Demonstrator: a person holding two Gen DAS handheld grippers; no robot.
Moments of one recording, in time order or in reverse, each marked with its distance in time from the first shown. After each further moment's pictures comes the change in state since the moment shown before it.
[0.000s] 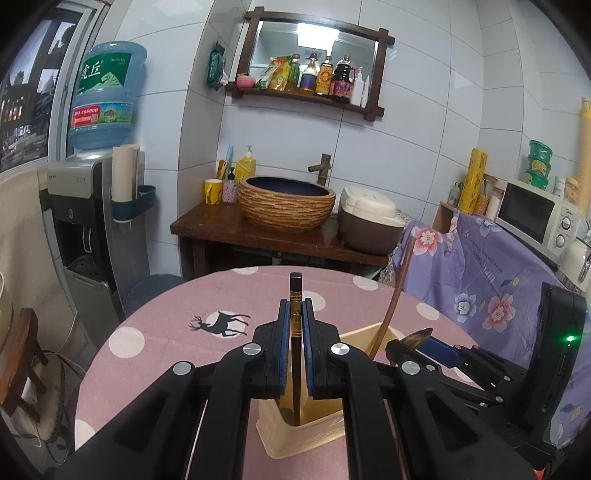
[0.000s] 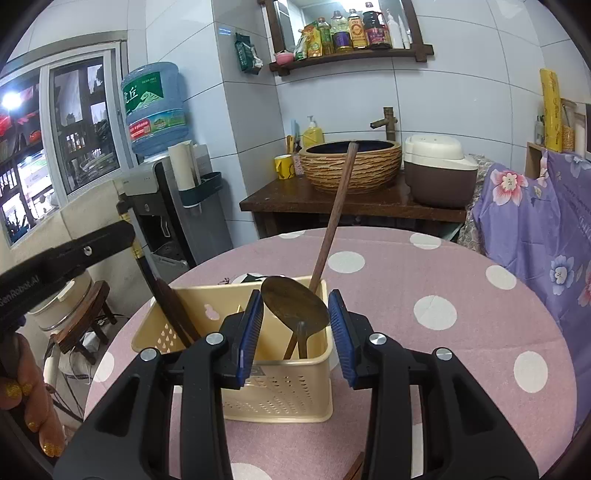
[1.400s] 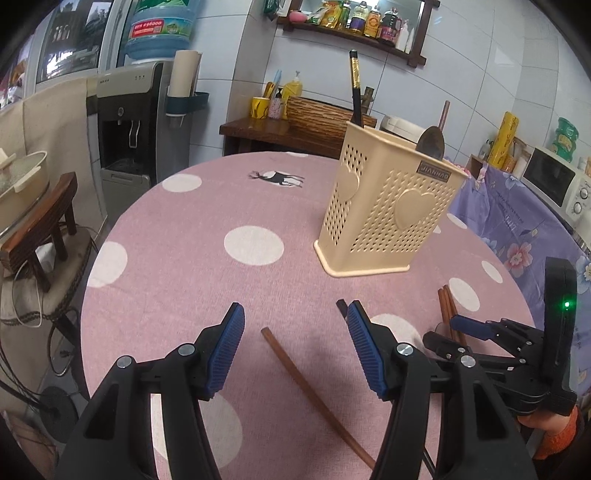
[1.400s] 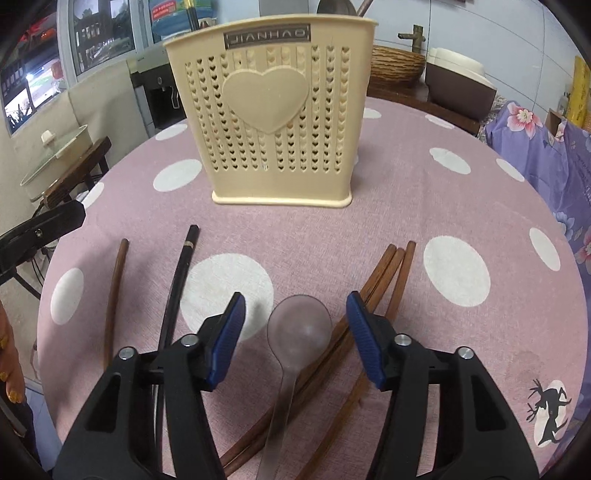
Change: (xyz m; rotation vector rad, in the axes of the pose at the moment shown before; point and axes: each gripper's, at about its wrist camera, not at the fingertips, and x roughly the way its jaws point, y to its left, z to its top) left arm -0.053 0.048 -0.156 -0.120 0.222 0.089; right arm -0.012 0.013 -0.159 -0.148 0.378 -0.029
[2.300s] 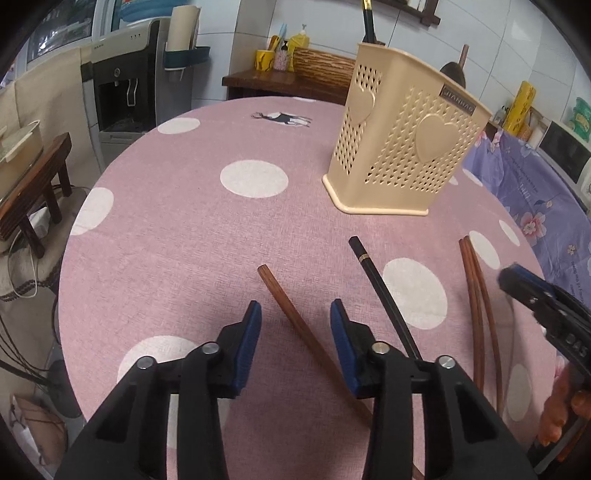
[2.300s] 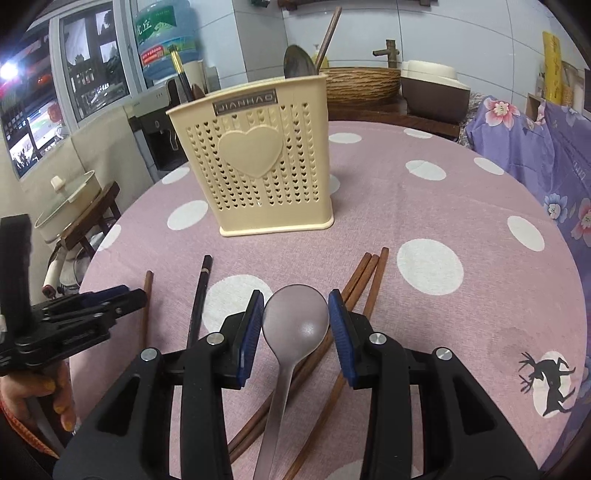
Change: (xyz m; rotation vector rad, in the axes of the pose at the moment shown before) left arm 0.032 -0.003 -0.026 0.002 0.186 0.050; right arm -0.055 -0.012 -0.005 0.113 -0.148 0.025
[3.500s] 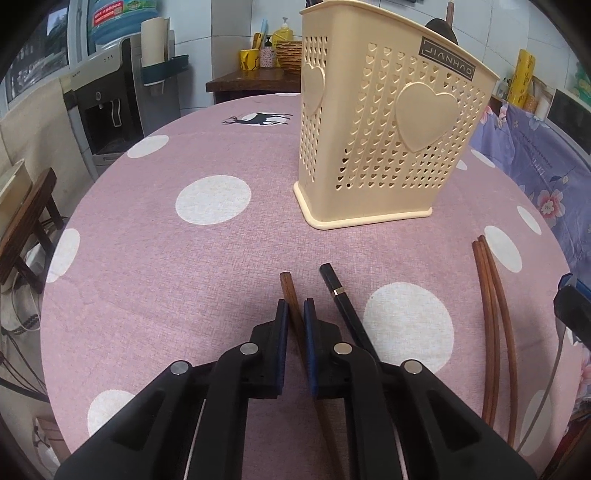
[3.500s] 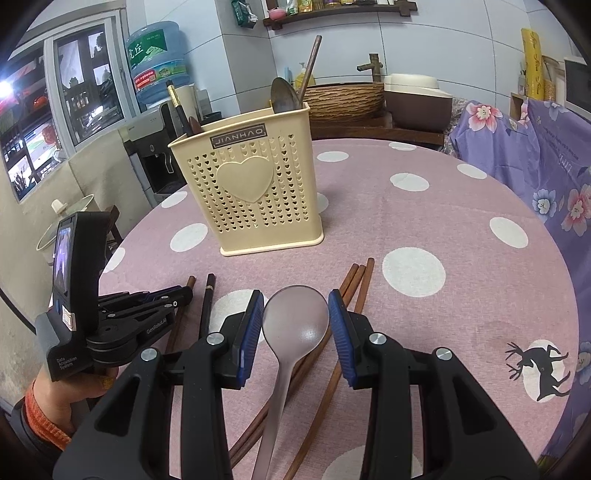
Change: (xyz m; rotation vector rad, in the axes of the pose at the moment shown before) left arm 0.032 -0.040 0.020 0.085 0.015 0.060; right arm -0.021 -0.005 -0.001 0.060 -0.057 -0.008
